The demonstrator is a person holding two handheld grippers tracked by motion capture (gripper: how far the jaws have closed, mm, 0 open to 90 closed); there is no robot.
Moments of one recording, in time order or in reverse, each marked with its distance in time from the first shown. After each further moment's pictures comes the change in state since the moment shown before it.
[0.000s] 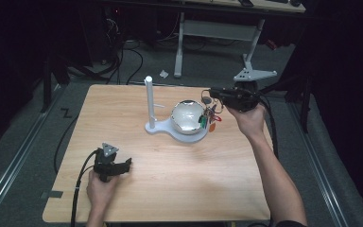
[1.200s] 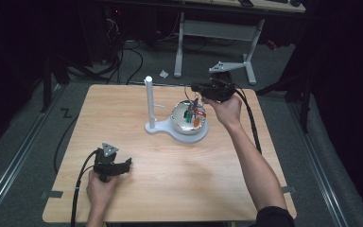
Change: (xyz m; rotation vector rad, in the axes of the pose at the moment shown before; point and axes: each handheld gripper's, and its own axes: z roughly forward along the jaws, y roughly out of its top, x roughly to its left) left arm 0.000 0.000 0.000 0.000 -0.001 0.002; right arm -0.005 0.012 0.072 0.042 0.015 0.034
